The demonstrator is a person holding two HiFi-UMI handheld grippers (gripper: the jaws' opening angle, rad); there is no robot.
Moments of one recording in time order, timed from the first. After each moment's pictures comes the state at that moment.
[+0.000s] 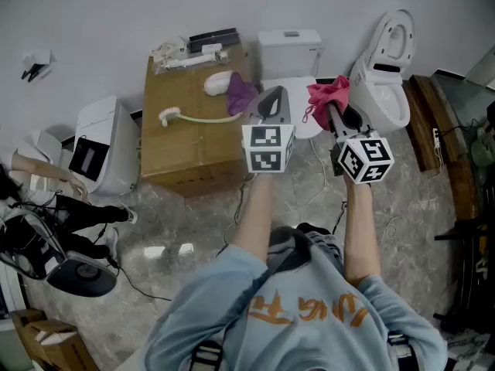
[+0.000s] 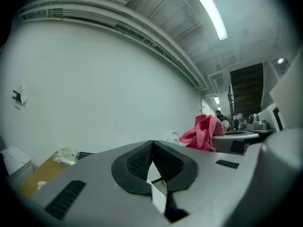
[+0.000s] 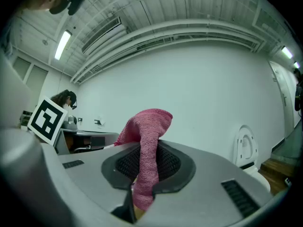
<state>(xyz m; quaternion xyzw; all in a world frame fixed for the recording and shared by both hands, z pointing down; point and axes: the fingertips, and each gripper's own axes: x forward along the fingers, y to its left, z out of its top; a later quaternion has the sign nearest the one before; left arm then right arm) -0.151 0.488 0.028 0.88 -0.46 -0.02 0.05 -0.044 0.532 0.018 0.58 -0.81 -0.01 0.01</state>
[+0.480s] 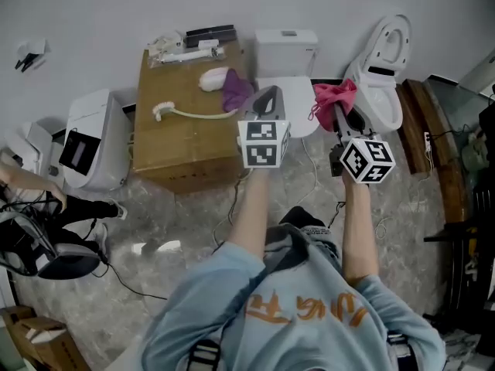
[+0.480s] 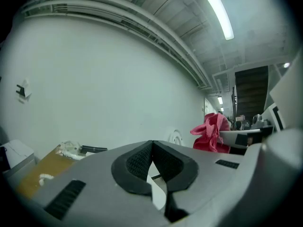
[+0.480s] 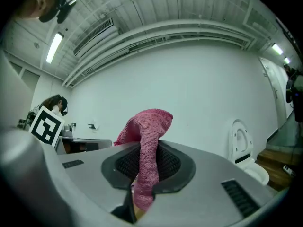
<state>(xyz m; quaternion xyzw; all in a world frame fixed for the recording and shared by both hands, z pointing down) -0.171 0.480 0.043 0.88 -0.47 -0.01 0.08 -0.035 0.534 0.023 0.61 -0.79 0.02 -0.02</state>
